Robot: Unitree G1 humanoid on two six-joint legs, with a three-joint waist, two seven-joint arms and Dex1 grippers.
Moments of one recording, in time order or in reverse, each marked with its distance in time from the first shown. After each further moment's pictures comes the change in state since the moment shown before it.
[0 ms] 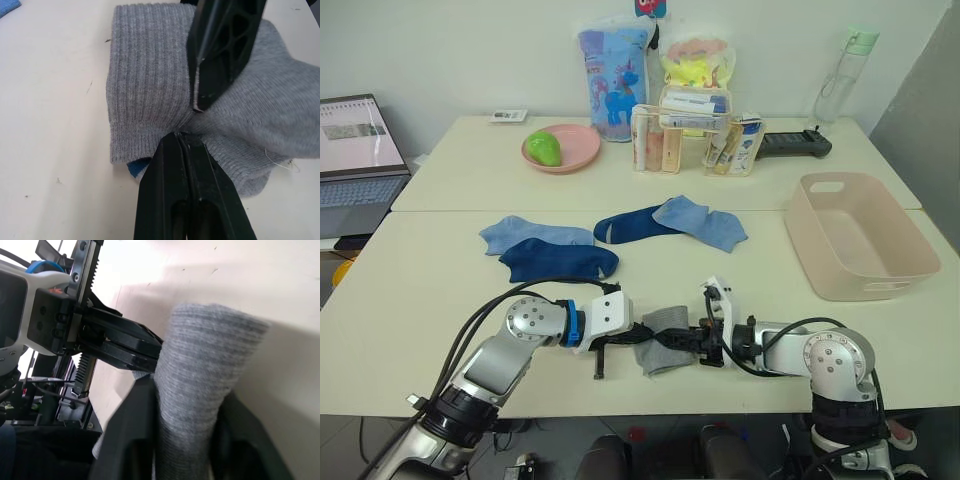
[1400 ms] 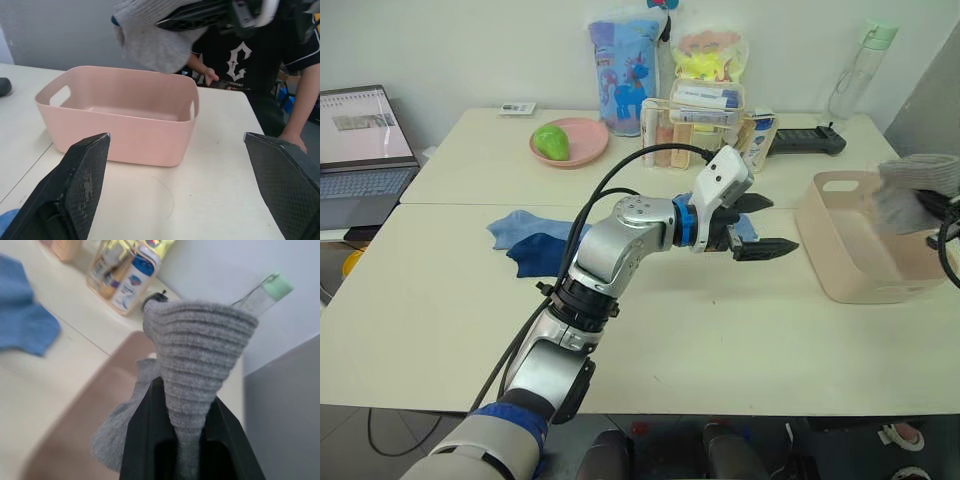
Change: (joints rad) left arm -0.646 -0.559 0.057 0.199 -0.224 0.471 0.194; right arm 0.218 -1.141 -0.303 0.146 -0.586 -1.140 0.256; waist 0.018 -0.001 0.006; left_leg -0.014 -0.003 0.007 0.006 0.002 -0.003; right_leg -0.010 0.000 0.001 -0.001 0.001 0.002
